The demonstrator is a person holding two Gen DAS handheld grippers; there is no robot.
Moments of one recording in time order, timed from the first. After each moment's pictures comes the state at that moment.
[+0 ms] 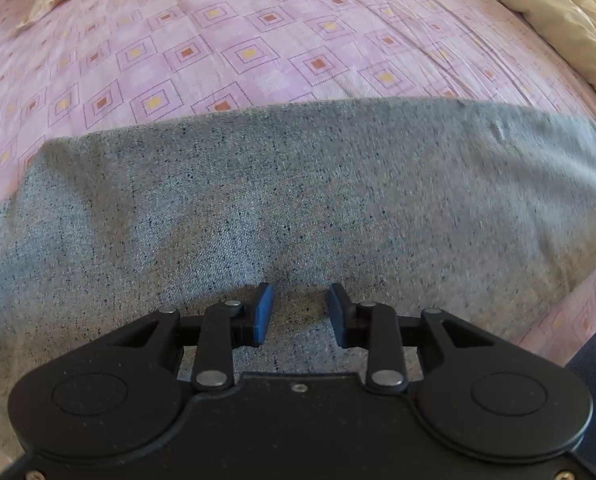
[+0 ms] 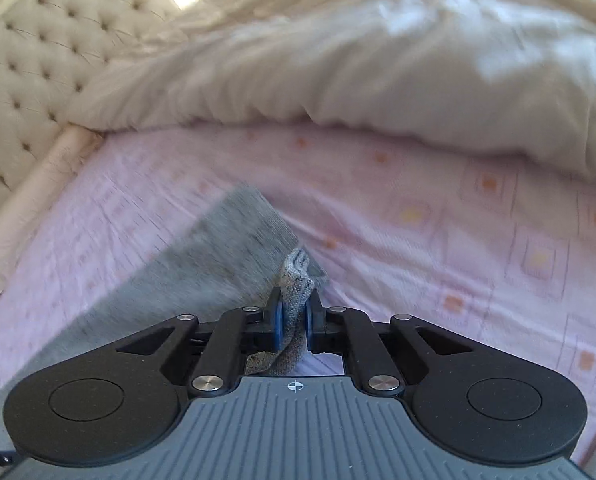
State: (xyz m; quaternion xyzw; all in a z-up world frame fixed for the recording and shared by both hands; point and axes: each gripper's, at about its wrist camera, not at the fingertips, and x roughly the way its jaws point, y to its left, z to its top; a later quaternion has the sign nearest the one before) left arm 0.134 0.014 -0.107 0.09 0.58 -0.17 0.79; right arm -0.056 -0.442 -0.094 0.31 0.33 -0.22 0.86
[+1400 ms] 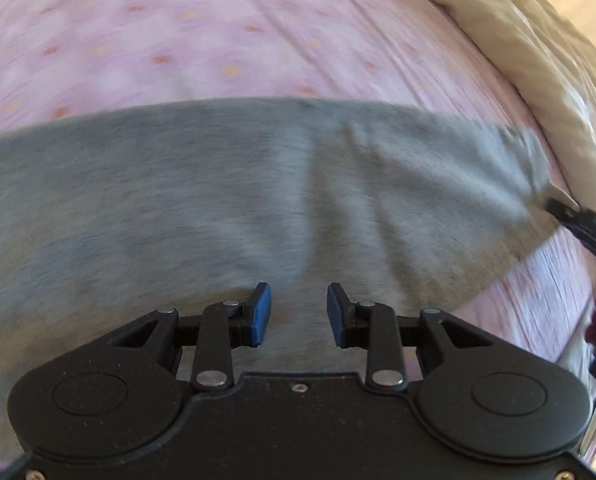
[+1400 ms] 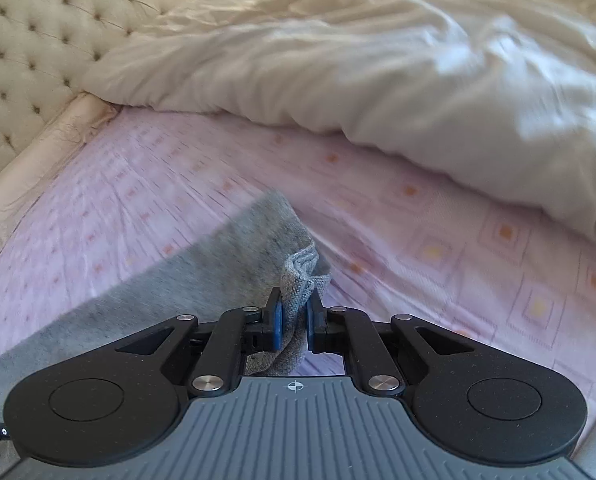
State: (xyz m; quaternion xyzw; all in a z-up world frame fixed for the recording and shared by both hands) left arm 0.122 -0.046 -0.103 0.01 0.61 -0.24 0.75; right arm -0.038 -0.425 -0.054 0.23 0.36 -0.20 0.88
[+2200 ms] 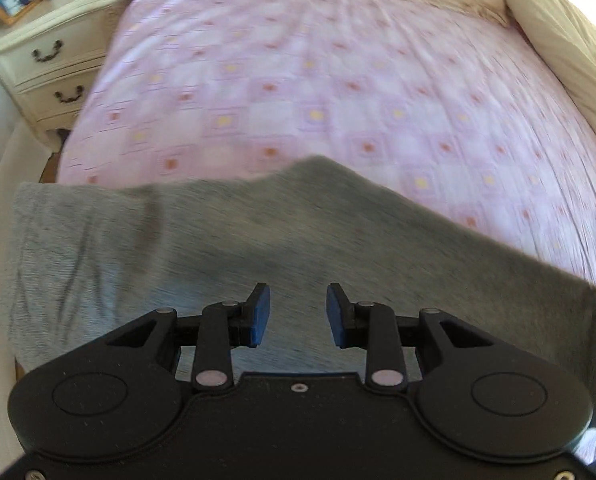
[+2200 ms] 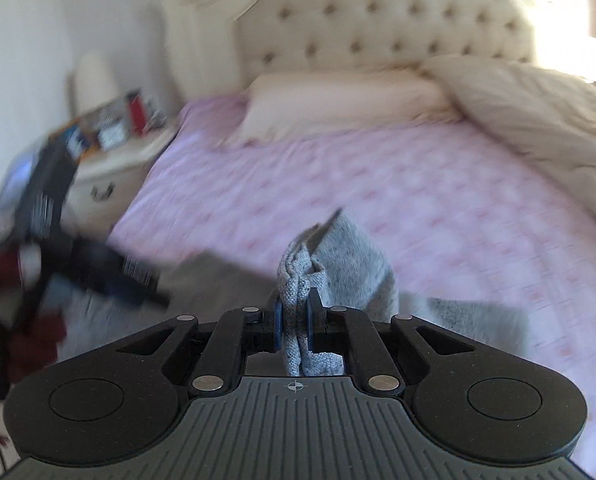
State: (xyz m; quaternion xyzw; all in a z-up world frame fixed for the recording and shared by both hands) left arm 0.155 0.163 -0.077 -0.07 0.54 0.01 0.84; right arm 0.039 -0.055 -0.021 0.00 0.34 0.13 0.93
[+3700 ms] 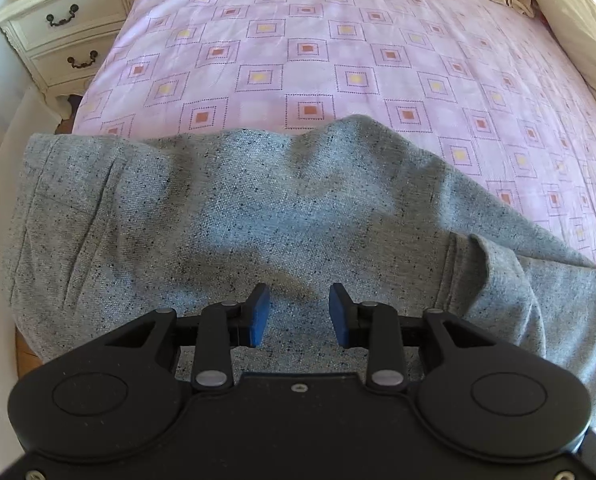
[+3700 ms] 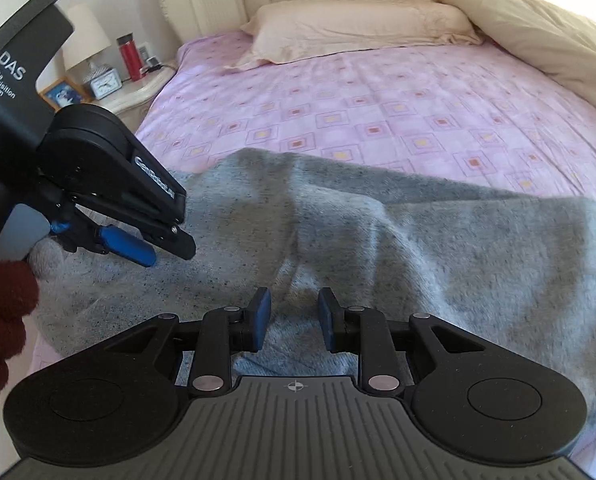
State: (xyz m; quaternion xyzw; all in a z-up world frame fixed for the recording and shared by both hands) left arm 0.138 0.182 -0.100 -0.09 0.57 0.02 0.82; right arm 0.033 -0.009 -0.071 0.04 0.41 0.10 0.91
